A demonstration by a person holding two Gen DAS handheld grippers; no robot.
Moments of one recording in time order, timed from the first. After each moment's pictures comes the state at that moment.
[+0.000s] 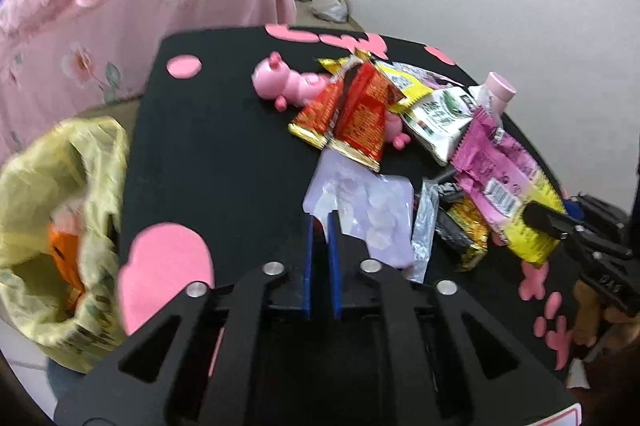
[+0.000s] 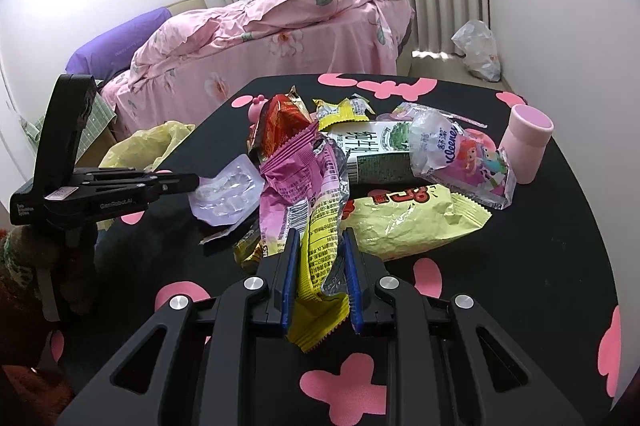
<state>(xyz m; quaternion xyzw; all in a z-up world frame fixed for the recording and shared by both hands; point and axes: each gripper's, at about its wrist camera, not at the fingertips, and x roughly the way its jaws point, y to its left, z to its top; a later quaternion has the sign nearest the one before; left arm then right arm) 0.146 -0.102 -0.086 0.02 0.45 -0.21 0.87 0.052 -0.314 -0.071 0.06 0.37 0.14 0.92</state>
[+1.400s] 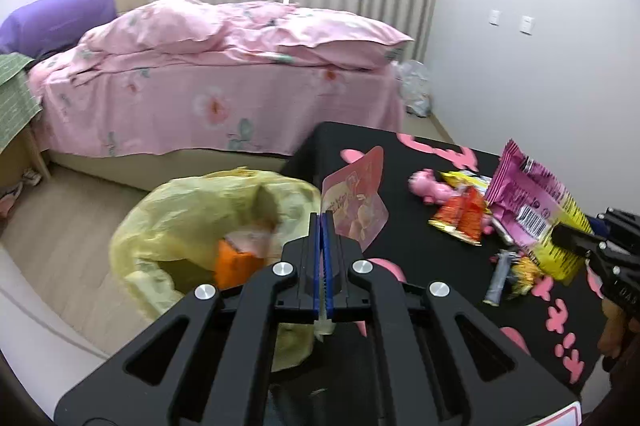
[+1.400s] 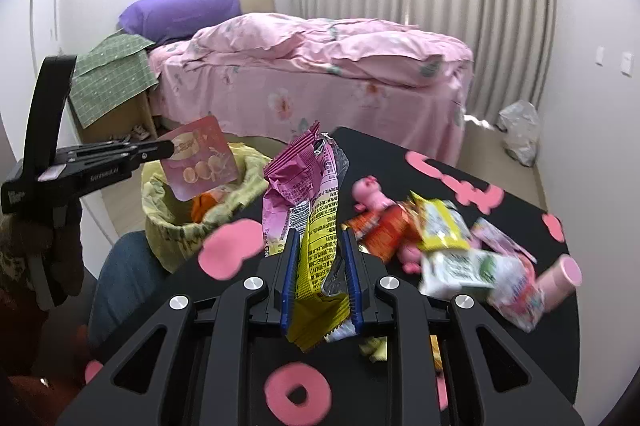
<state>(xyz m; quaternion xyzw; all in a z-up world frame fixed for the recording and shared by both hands) 0.089 0.047 -0.003 -0.03 0.31 -0.05 0.95 0.064 -0.184 0.017 -0.07 0.31 0.21 0.93</state>
